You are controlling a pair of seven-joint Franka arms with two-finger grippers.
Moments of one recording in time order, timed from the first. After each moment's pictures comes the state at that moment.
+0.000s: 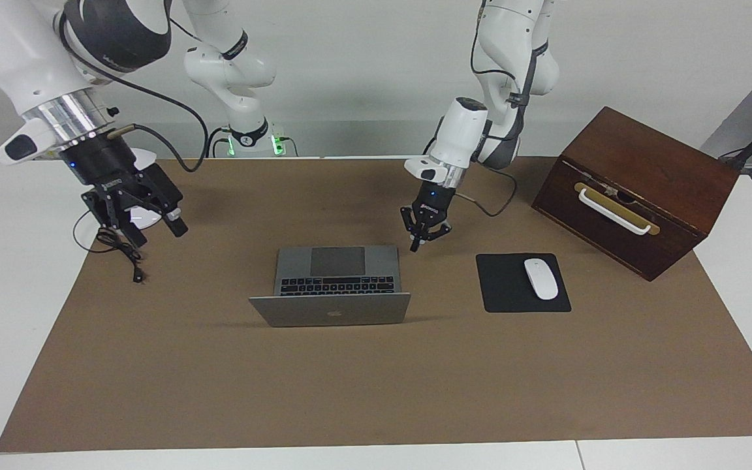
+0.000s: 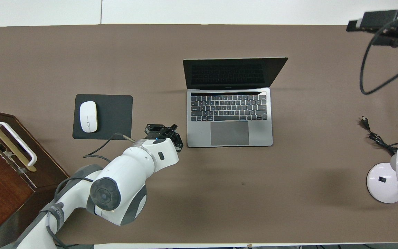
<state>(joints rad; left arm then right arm) -0.59 0.03 -0.04 -2.45 -0.14 3.07 0.11 -0.11 0.09 0.04 -1.54 0.38 1.95 0.06</state>
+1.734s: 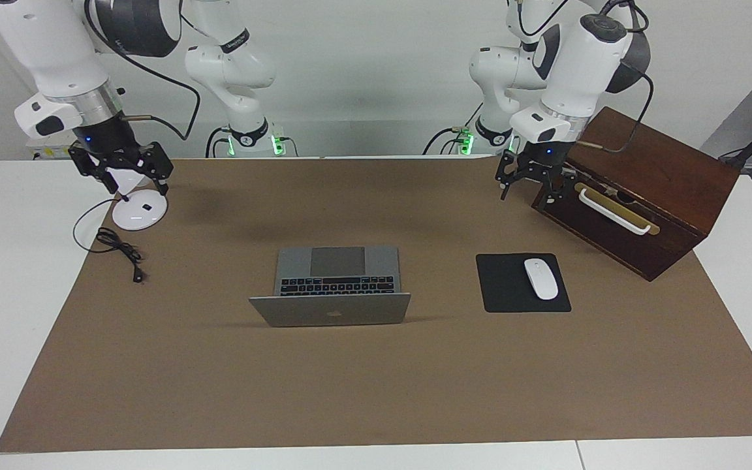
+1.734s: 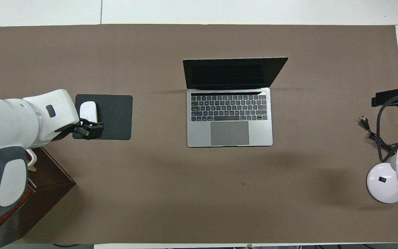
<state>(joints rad) -0.21 -0.21 -0.03 -2.08 -0.07 2.07 0.23 -0.13 -0.10 0.06 -1.77 0.01 1.77 -0.02</state>
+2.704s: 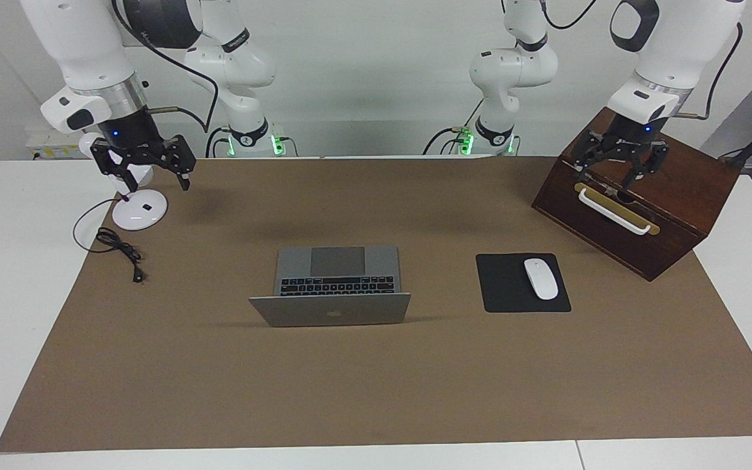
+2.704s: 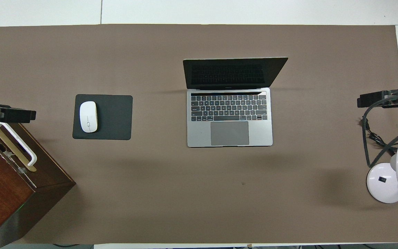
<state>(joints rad) 0.02 -0.16 -0.03 -1.82 -0.07 1.80 0.23 -0.08 -0.11 0.06 -1.76 0.01 1.77 -0.03</state>
